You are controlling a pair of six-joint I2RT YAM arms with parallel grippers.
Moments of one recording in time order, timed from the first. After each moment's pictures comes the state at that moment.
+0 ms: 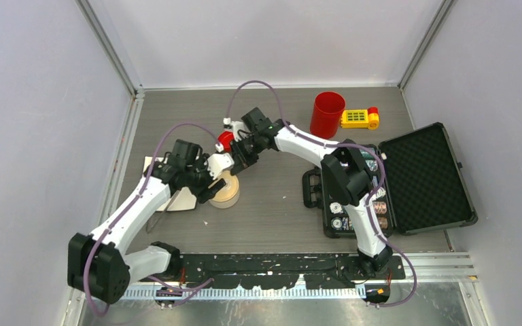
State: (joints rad) left arm -0.36 1.17 0.85 -0.70 0.27 0.62; right arm 0.72 2.18 1.77 -0.54 -0.63 0.17
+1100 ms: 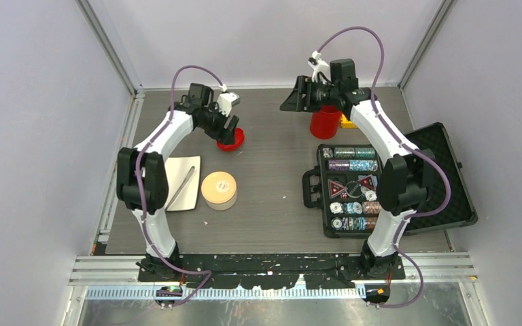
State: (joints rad) left arm -0.24 1.85 1.53 -0.64 0.44 0.37; right arm 0.27 1.83 1.69 -0.42 -0.67 0.32
